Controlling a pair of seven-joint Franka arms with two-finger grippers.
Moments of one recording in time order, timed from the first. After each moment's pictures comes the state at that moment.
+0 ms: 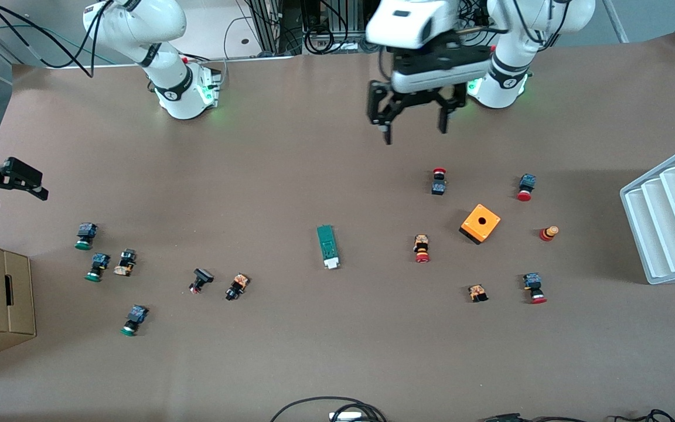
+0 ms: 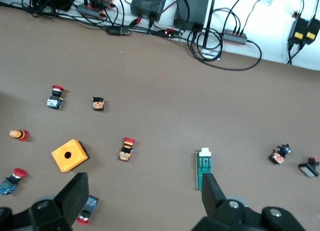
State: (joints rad) left arm -0.34 0.11 -0.53 -1.42 0.43 1.73 -1.14; right arm 0.07 -0.08 -0.23 -1.77 0.04 1.77 -0.32
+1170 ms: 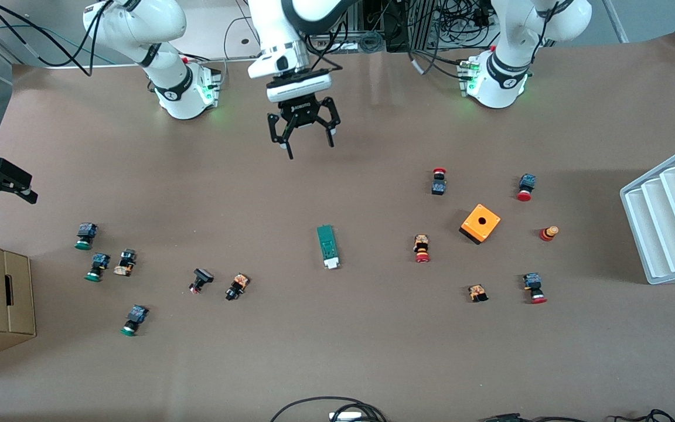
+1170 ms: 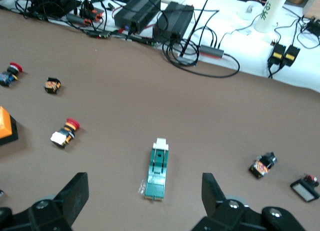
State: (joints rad) left arm -0.75 0.49 -0.59 -1.49 1.07 1.75 -1.95; right arm 0.07 -0.08 -0.23 -1.75 0.04 1.79 -0.32
